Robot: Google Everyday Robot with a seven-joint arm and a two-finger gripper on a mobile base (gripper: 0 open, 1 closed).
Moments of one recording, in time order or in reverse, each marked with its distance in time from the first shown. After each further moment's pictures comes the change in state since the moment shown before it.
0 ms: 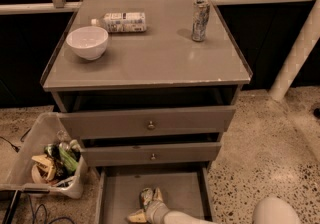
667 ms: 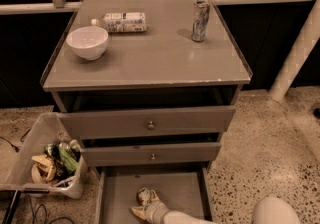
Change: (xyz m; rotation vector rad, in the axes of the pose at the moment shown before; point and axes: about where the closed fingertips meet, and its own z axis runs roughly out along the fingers) arm 0.000 0.000 0.000 0.000 0.000 0.000
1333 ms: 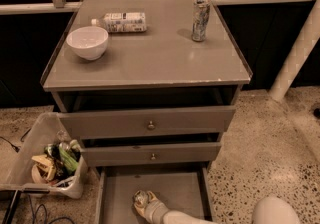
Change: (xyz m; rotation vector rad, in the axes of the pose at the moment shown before) arm 0.000 0.000 0.000 0.000 0.000 0.000
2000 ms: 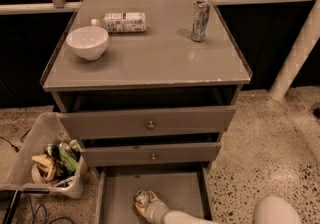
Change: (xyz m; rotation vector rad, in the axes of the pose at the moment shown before) arm -0.003 0.000 -0.003 0.000 0.000 0.000
